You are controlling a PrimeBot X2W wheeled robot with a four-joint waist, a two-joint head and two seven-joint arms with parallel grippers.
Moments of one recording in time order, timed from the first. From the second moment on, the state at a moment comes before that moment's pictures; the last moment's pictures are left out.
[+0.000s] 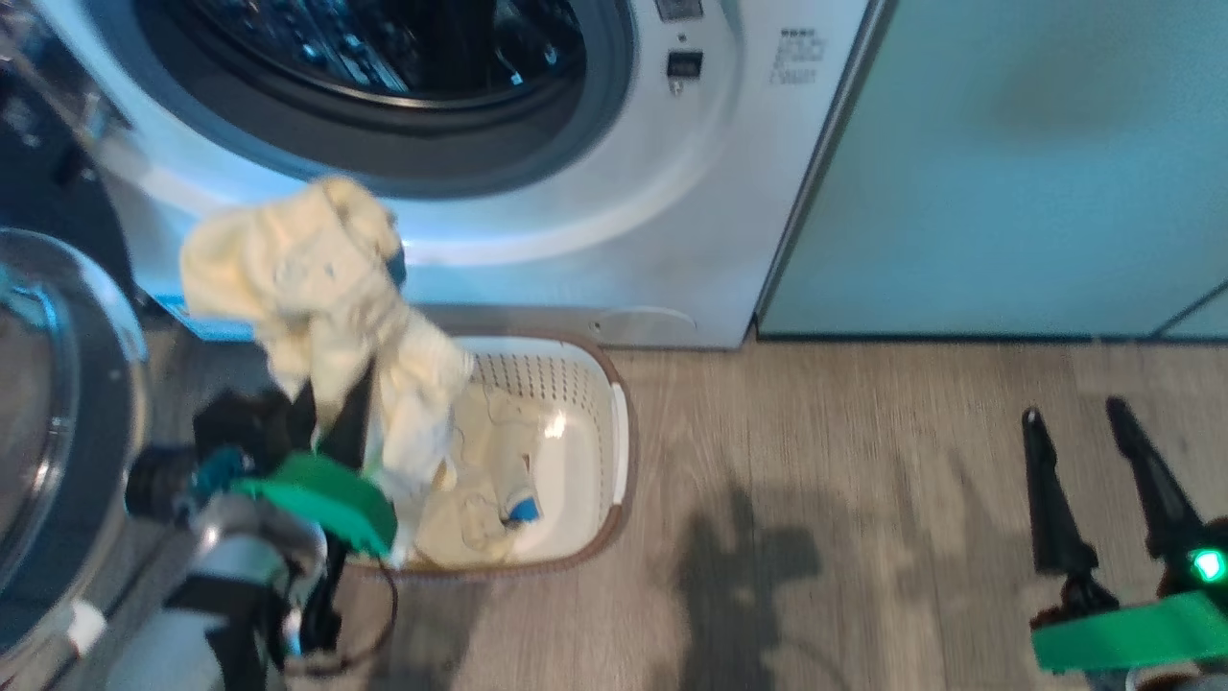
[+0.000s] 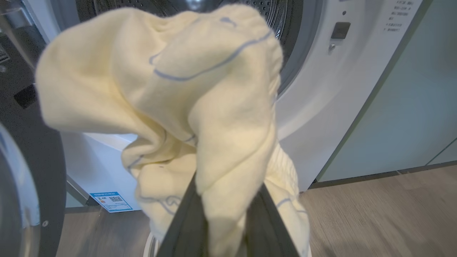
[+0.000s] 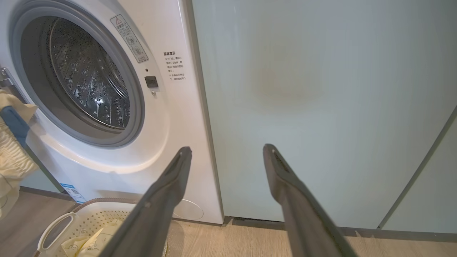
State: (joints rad) left arm -0.19 0.34 -0.26 0.14 -0.39 0.13 -0.20; right arm 0.04 -0.04 -0.03 -0.02 0.12 0.13 -0.26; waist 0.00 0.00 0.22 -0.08
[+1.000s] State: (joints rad) left arm -1.09 0.60 -0.20 0.40 -0.54 -0.06 0.37; right arm -0.24 -0.04 0.04 -0.08 0.28 0.13 -0.26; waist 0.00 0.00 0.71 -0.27
